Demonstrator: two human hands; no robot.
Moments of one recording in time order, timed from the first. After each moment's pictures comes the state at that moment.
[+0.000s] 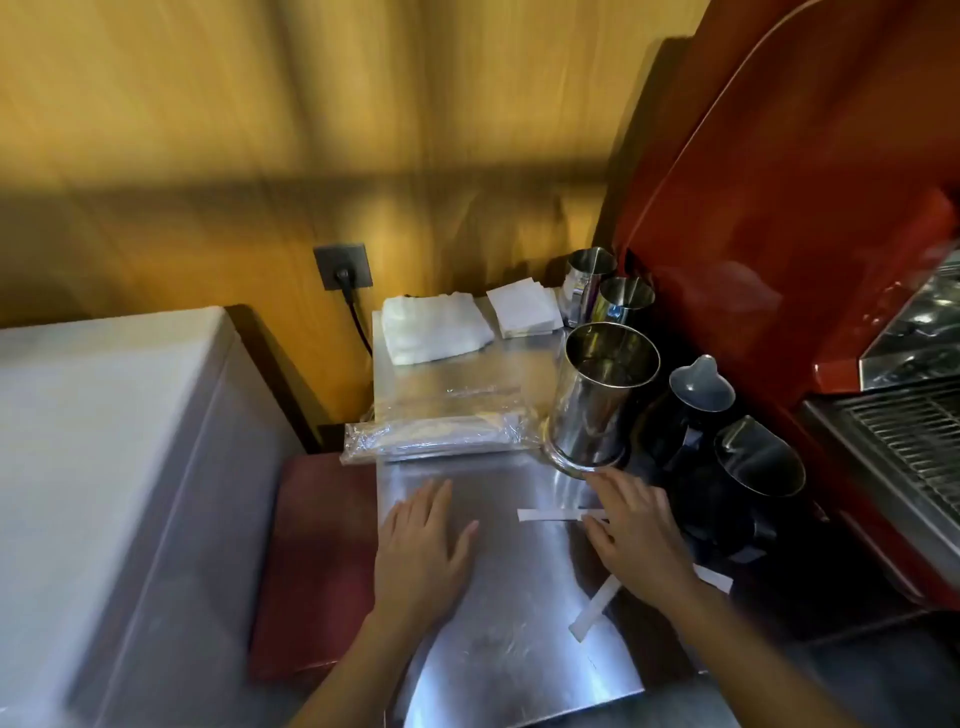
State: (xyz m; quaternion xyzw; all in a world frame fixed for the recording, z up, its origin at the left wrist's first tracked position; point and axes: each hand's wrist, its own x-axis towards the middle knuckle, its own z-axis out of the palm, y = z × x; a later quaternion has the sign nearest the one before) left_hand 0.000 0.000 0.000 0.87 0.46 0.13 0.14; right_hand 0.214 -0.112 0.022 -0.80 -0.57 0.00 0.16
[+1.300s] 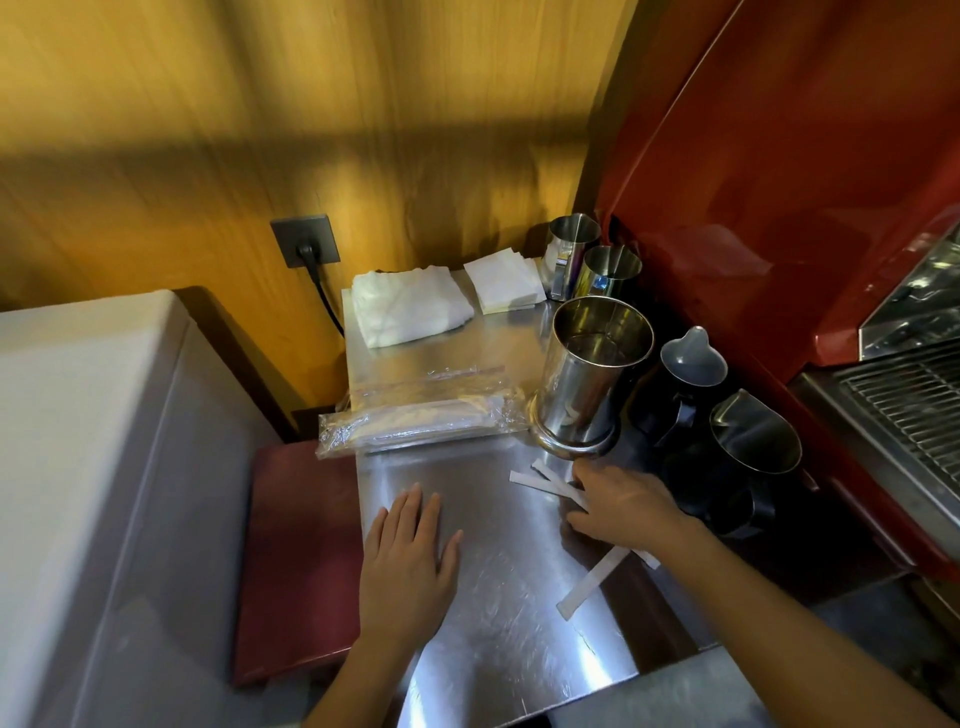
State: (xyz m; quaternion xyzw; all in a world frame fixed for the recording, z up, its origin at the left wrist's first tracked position) left_hand -0.006 -0.008 -0.016 0.88 0.46 0.11 0.11; right_hand 0.234 -0.078 0.023 -0.82 -0.55 0.16 -0.01
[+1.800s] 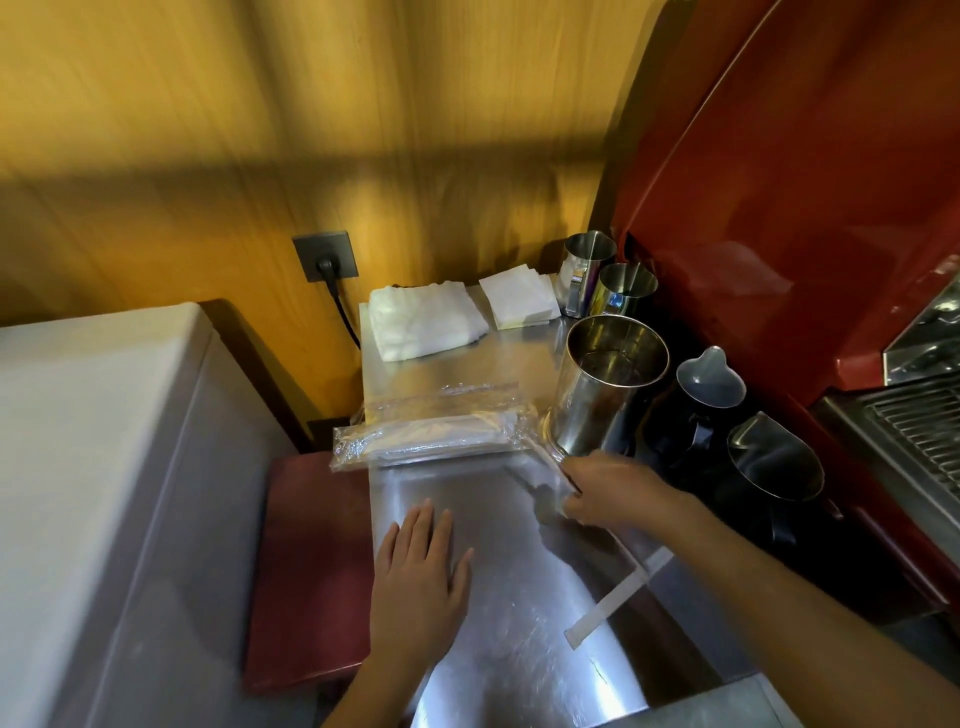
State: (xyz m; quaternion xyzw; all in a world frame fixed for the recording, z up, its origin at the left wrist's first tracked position) left_hand -0.005 -0.010 -0.017 0.88 0.46 0.10 0.10; right_hand 0.229 -0.044 0.064 -0.78 -0.59 0.21 -0.04
